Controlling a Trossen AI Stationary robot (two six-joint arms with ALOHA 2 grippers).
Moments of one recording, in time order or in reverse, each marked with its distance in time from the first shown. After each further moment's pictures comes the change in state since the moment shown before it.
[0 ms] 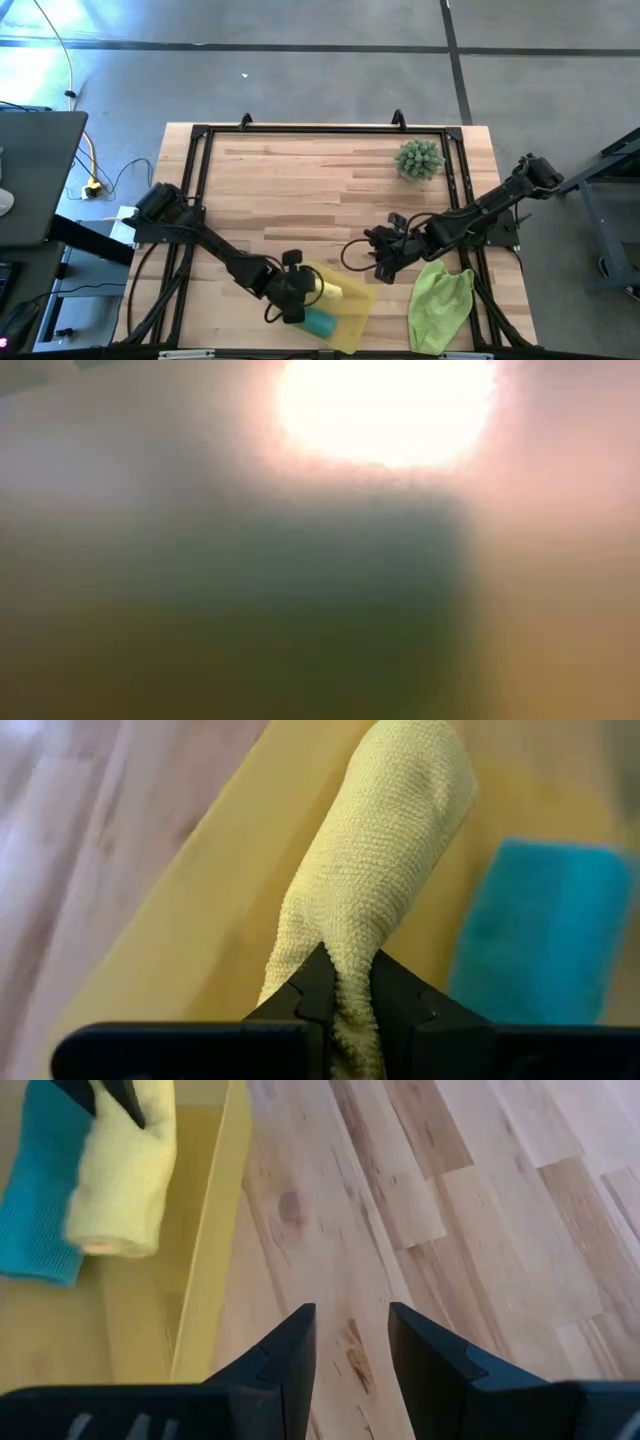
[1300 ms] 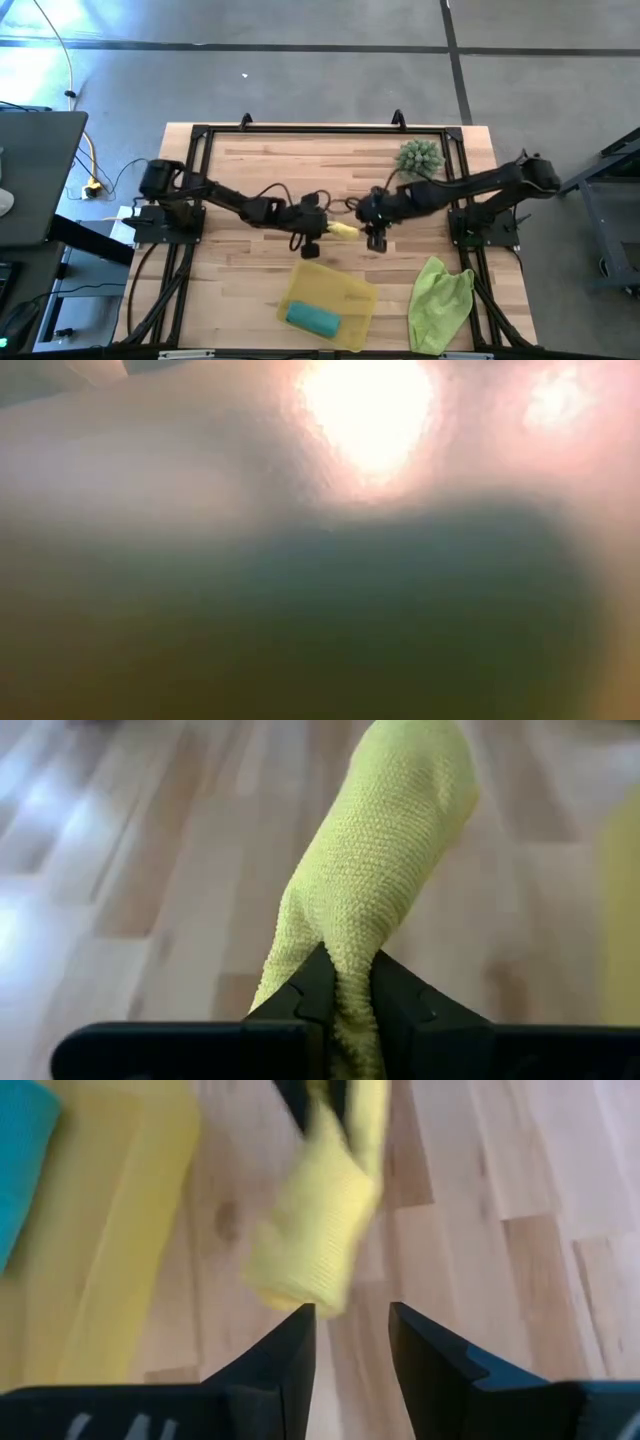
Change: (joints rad) left arm 0.470 -0.093 -0.289 0.504 0.249 0.497; right arm -0.374 0.014 -0.002 0.050 -0.318 -0.458
